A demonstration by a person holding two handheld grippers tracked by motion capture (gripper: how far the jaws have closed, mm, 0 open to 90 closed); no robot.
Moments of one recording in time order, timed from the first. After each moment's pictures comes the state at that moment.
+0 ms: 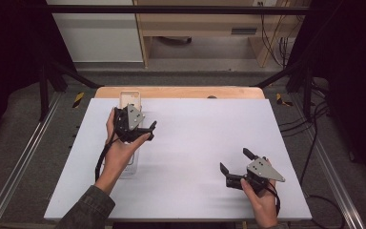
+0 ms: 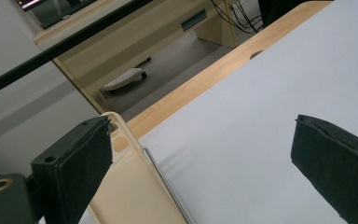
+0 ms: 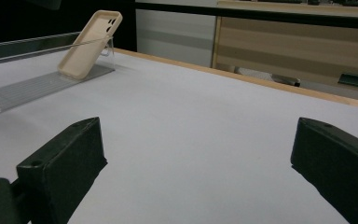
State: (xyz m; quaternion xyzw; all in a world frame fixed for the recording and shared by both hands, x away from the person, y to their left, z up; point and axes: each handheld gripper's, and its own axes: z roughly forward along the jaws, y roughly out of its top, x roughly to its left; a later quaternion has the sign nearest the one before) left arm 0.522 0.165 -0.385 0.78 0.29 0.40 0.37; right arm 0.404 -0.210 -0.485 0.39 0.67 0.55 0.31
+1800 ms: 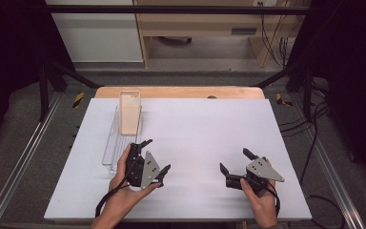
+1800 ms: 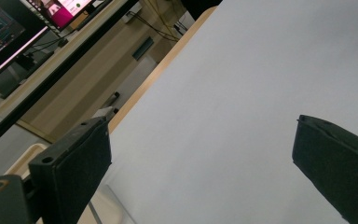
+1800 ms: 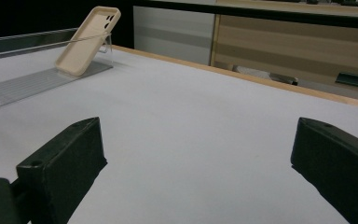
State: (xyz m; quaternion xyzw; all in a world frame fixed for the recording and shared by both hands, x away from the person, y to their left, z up) left arm 0.411 0.135 -0.420 0.82 0.13 0.40 0.38; right arm 0.404 -0.209 -0.485 0.39 0.67 0.55 0.32
